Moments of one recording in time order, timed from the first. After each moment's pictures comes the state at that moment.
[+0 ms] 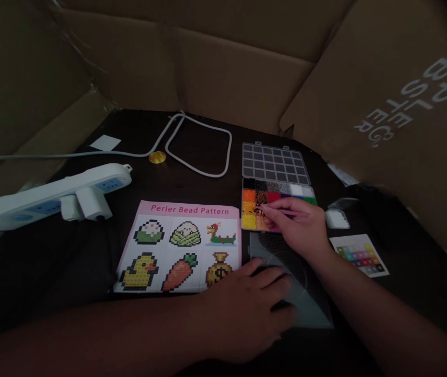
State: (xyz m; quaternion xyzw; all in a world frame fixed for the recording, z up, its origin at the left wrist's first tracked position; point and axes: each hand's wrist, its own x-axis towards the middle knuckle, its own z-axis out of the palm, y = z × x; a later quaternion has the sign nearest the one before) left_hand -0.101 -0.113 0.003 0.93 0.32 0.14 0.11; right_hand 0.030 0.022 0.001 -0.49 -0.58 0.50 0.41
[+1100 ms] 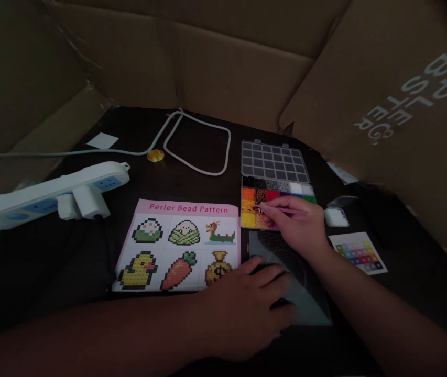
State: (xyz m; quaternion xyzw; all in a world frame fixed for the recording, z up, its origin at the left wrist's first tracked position) left_hand -0.102 -0.113 0.002 0.93 0.32 0.14 0.11; right_hand 0.030 0.021 0.001 -0.50 -0.59 0.49 0.41
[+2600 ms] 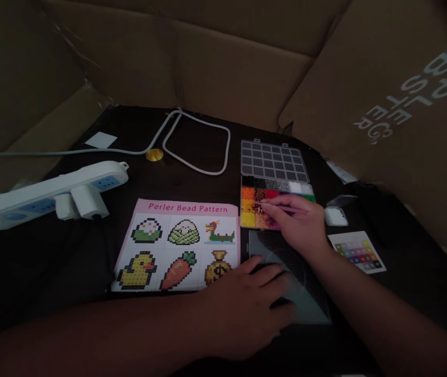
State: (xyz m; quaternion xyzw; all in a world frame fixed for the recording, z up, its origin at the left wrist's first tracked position) left_hand -0.102 -0.111 0.004 0.93 0.32 0.13 0.12; right_hand 0.028 0.020 0.004 -0.49 -0.57 0.50 0.42
